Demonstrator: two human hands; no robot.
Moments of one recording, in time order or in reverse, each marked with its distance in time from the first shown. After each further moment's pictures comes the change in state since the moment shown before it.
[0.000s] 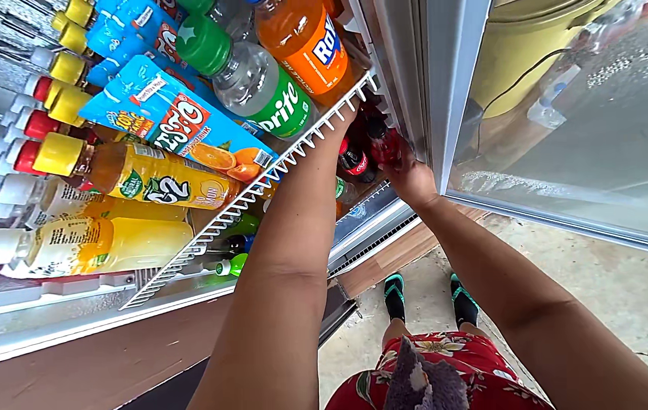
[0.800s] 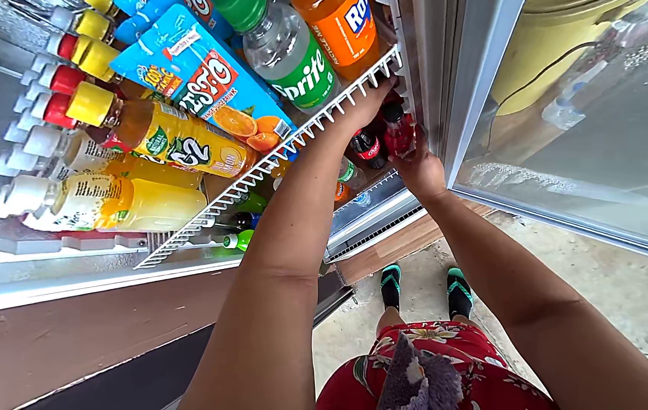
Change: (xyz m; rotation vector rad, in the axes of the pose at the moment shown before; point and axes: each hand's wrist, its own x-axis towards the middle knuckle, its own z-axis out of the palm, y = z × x) left_hand -0.064 0.012 -0.046 -0.496 -0.073 0.211; right_hand -0.012 -0.012 -0.005 0.017 -0.055 0.120
